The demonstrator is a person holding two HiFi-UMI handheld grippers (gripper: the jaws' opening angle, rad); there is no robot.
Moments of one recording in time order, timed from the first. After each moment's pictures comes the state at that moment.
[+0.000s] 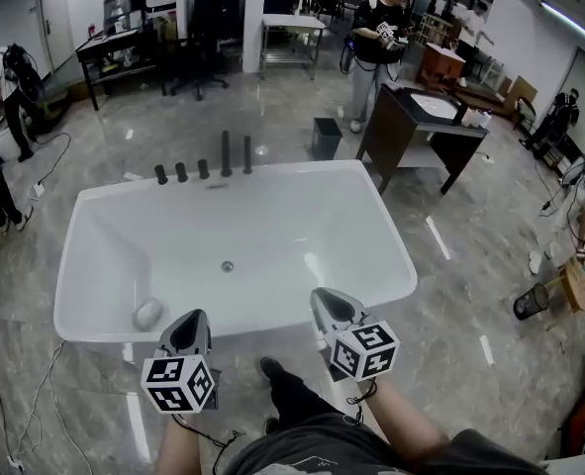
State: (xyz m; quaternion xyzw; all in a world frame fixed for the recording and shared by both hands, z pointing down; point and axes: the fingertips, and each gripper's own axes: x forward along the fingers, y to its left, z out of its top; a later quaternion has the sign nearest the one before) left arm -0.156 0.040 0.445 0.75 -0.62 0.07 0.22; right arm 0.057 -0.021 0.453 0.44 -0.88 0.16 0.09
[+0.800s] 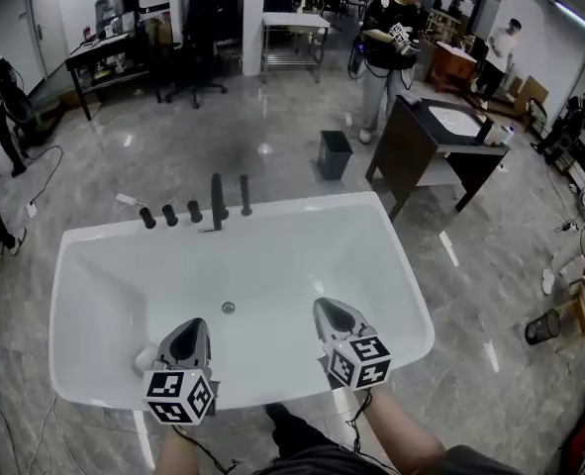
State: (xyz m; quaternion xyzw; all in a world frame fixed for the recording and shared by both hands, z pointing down) left arm -0.170 -0.206 0.456 0.76 -0.62 0.08 0.19; right arm 0.050 -0.270 0.488 0.46 -0.86 0.18 0.09
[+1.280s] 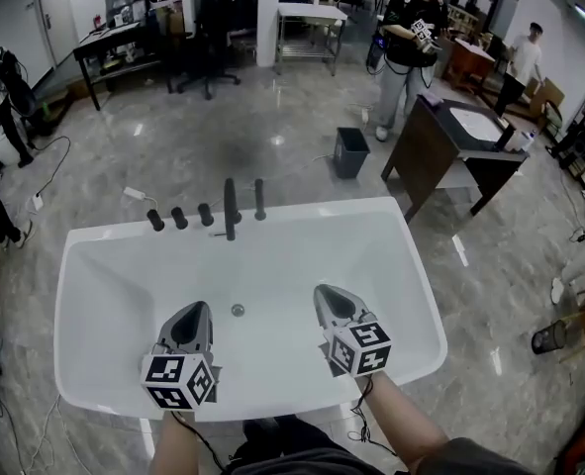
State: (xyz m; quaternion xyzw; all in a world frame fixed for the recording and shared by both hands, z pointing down) left arm -0.202 -0.287 0.451 0.75 -0.62 0.07 0.19; right arm 0.008 -0.356 0.497 0.44 -0.87 0.17 0.11
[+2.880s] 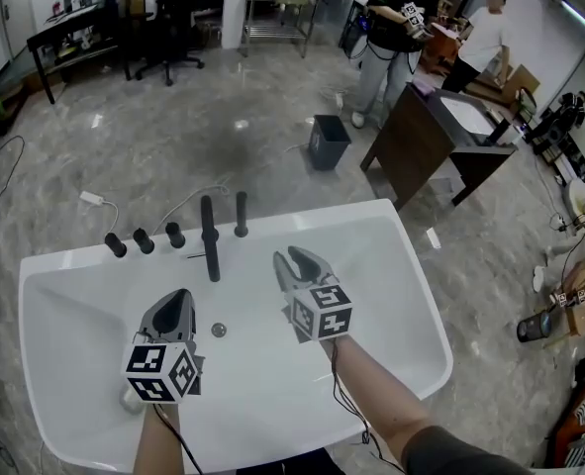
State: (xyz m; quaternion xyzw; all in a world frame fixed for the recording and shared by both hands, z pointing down) left arm -0.251 -0.465 0.543 0.78 -0.59 0.07 0.21; right arm -0.075 -0.564 0.583 0.47 -0.86 0.15 0.12
